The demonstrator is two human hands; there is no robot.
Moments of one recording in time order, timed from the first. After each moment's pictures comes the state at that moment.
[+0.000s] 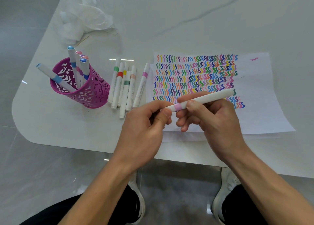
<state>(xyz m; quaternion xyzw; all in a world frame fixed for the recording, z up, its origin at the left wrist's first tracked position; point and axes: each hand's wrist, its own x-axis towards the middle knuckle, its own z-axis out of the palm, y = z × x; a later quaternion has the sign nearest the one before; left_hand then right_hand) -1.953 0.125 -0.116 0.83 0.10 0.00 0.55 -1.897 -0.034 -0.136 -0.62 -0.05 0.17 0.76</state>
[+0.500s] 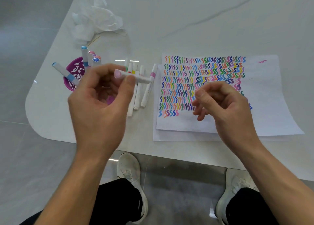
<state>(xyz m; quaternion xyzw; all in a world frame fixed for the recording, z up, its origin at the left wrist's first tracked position) -1.952 0.172 -0.080 0.79 0.16 0.31 0.50 -1.883 -0.040 -0.136 -0.71 -0.07 0.11 0.69</state>
